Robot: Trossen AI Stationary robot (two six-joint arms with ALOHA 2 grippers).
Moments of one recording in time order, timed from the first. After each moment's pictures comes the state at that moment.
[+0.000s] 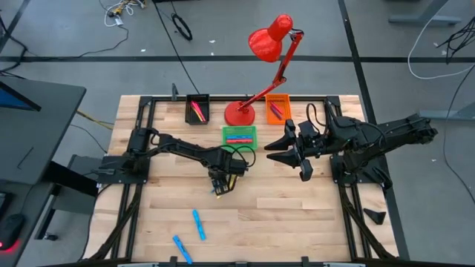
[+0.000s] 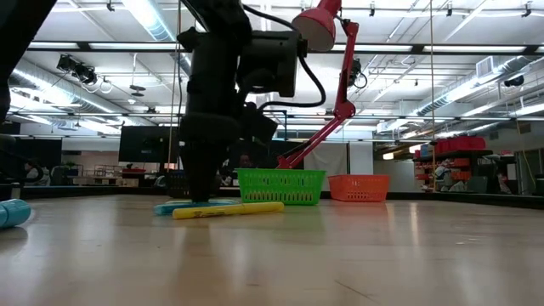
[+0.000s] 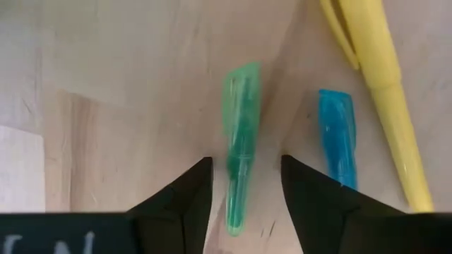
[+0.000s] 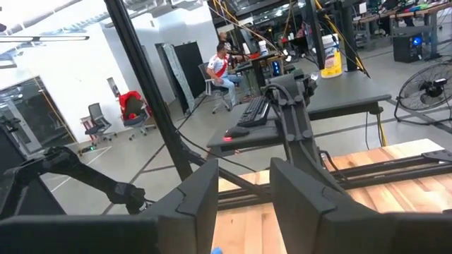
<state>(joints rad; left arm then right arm) -0.09 2.06 1.40 -0.94 -0.03 -0.37 0.23 1.10 1.11 0.02 0.06 0.30</state>
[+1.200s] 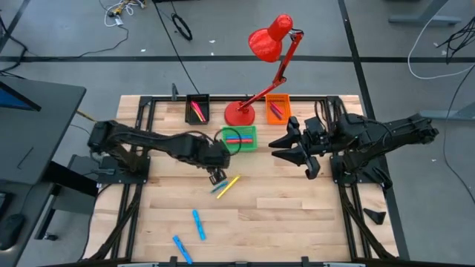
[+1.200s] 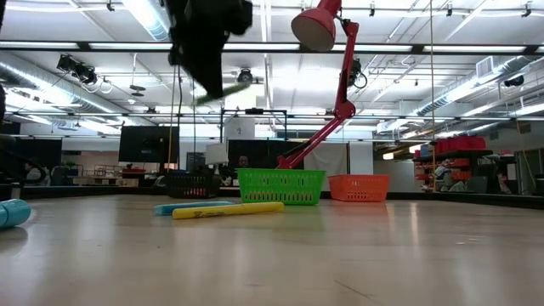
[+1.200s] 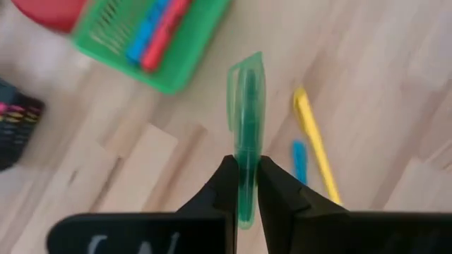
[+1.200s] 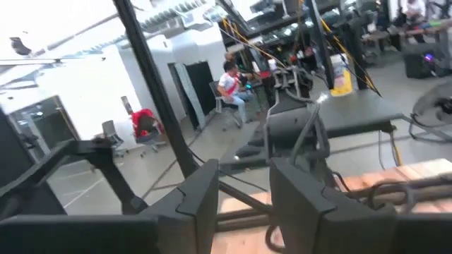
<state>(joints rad) -0.14 1.64 1.39 -0.97 -0.29 -0.57 0.23 1.07 1.11 0.08 0.04 0.30</state>
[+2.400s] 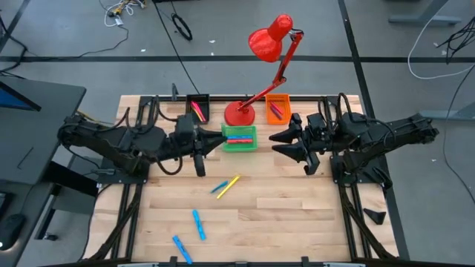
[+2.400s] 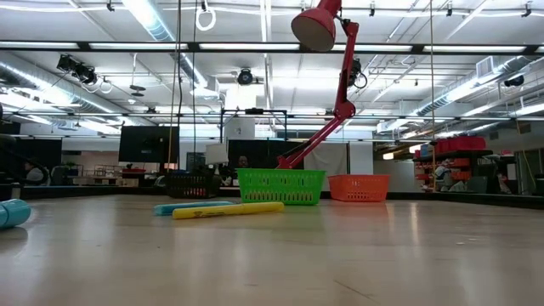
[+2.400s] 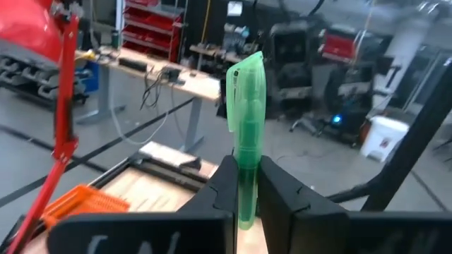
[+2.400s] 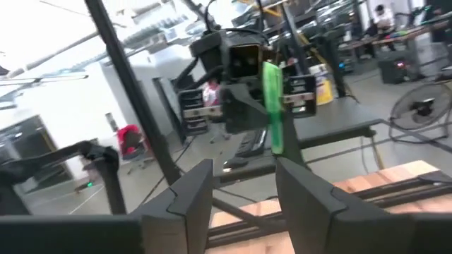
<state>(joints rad) -0.31 1.26 1.39 -0.15 -0.60 -0.28 0.23 1.07 1.11 0.10 0.13 0.33</state>
